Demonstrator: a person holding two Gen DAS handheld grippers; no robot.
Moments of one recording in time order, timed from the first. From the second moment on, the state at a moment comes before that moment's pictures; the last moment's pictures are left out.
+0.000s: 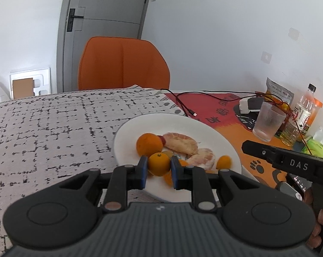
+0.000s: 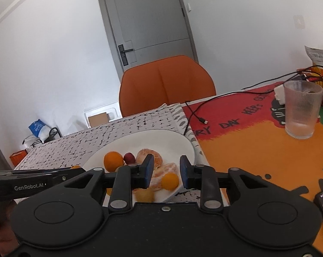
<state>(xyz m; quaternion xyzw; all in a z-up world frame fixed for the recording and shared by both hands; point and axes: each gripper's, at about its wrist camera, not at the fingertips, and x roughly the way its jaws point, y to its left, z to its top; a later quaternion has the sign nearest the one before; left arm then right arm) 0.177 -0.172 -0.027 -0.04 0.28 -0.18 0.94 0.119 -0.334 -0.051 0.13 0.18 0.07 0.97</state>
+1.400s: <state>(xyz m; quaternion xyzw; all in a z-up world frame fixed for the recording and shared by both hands) 0.098 -0.089 -0.003 -0.03 0.26 -0.04 0.96 0.074 -0.273 -0.039 0.12 0.19 0.14 0.97</state>
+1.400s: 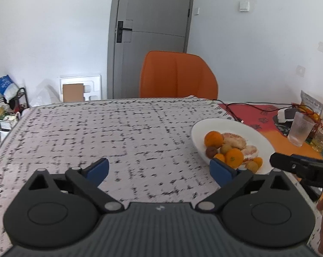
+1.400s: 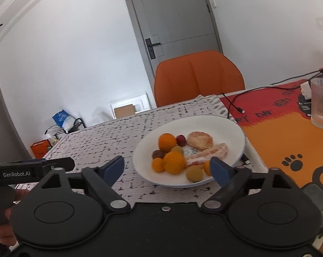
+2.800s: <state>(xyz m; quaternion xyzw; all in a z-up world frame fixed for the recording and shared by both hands) -0.004 -0.024 0.025 -0.02 0.26 0.04 0.97 0.004 -0.233 -0.011 0.08 0.22 0.17 0.96</state>
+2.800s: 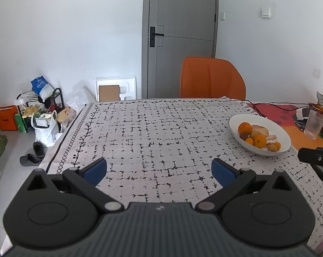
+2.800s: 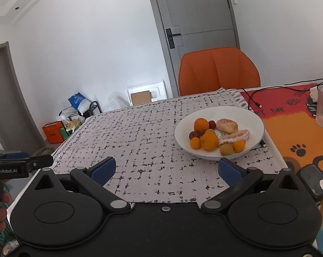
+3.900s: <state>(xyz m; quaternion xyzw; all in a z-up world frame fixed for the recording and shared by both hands) -0.005 -0.020 0.016 -0.01 0.27 0.04 0.96 0.004 -0.225 -0.016 0.07 0.22 0.17 0.96</state>
